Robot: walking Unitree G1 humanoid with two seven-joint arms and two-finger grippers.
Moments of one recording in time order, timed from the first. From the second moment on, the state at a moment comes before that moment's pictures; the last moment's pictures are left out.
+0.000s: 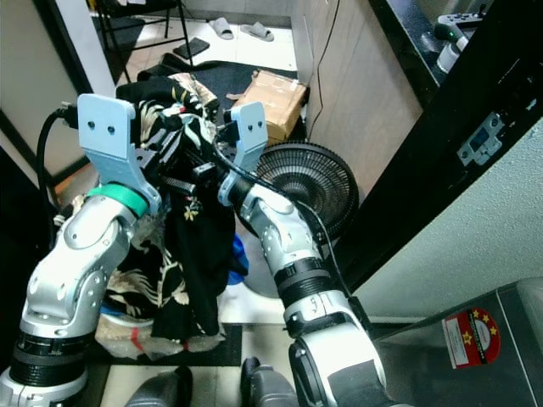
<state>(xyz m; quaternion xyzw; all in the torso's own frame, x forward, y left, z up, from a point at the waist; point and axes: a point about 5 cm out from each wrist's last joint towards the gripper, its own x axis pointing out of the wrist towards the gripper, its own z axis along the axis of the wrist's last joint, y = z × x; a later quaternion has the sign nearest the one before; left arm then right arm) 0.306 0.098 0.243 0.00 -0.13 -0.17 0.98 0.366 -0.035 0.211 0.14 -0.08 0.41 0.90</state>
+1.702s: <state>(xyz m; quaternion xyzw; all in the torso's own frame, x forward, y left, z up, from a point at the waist) 0.261 0.115 0.223 0.04 -0.06 -0.35 0.93 0.309 -0.078 0.186 0.04 -0.10 0.41 0.90</state>
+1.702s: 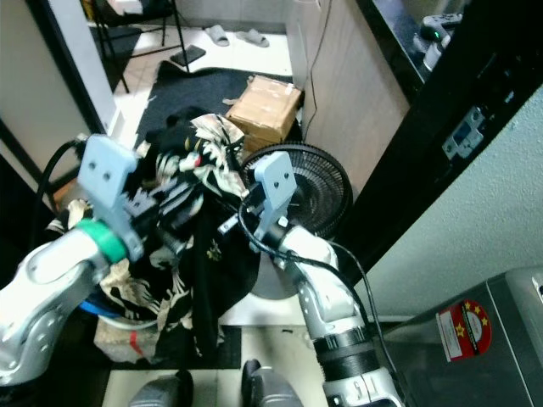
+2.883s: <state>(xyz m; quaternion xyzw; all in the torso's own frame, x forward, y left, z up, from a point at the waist) 0.280 0.115 0.260 -0.03 -0.13 -0.30 0.94 0.312 -0.078 0.207 0.07 -0.13 0.35 0.92</state>
